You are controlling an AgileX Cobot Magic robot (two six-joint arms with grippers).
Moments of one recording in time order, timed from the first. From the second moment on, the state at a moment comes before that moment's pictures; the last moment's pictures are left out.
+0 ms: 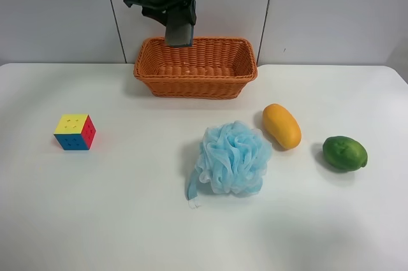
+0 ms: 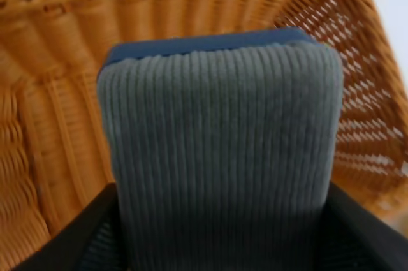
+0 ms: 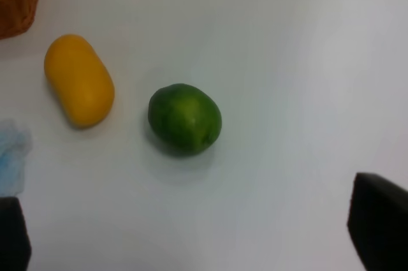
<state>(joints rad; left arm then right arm) -0.42 2.28 -2.27 -0.13 0.97 -0.17 0.00 0.00 -0.48 -0.03 1.06 0.09</state>
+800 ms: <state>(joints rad) -0.39 2.46 -2.27 -0.19 0.88 -0.10 0.00 0.00 -0.48 -0.03 1.06 0.09</state>
